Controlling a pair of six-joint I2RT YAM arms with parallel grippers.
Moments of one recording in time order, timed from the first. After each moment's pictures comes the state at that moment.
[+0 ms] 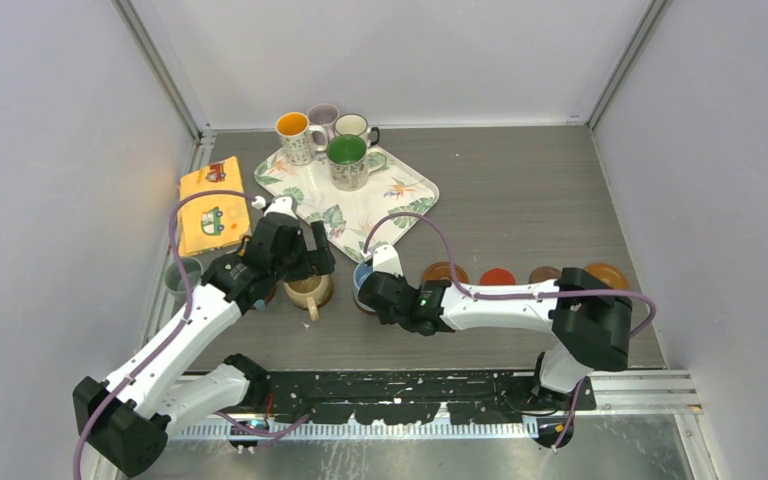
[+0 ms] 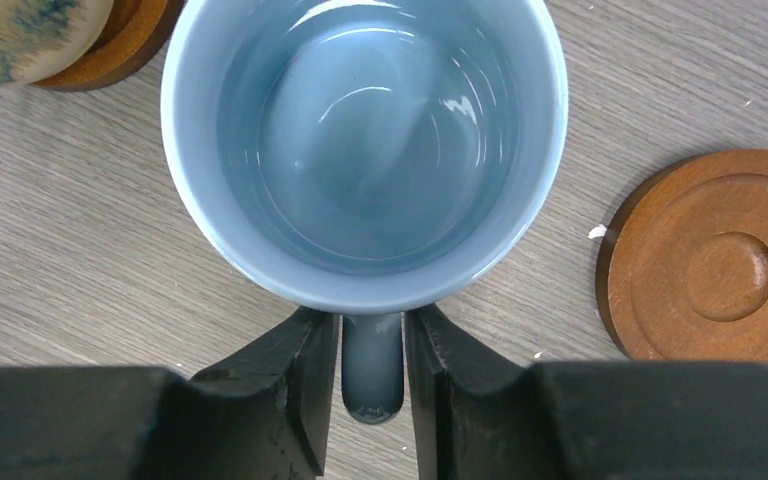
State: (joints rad) left arm -0.54 0.96 0.86 -0.67 -0.19 -0.60; right arm 1.21 1.61 0.97 -0.31 0.48 0.60
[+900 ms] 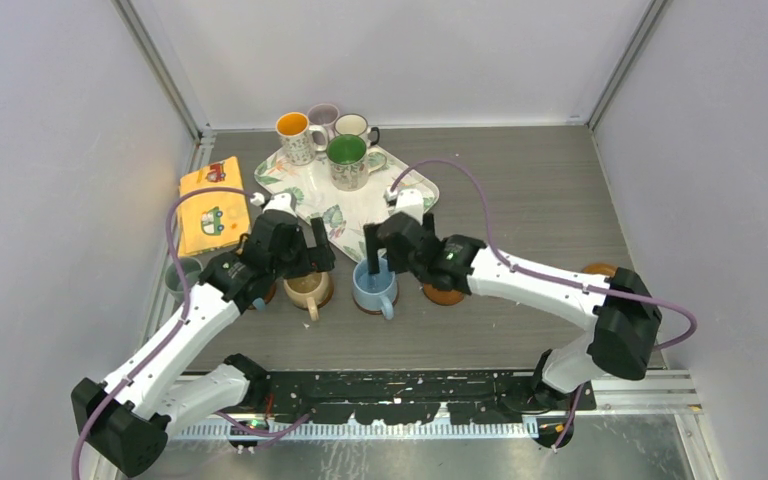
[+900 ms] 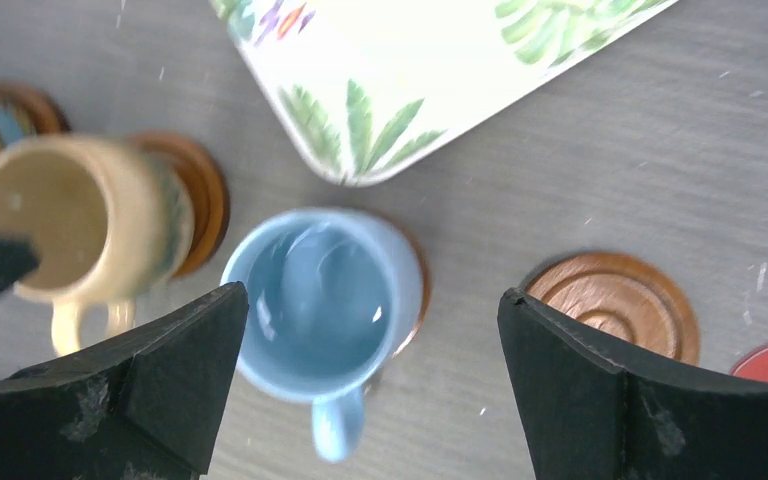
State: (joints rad) left arm -0.54 0.96 0.88 -0.67 -0.19 -0.60; right arm 1.06 1.49 1.16 -0.44 0.48 0.60
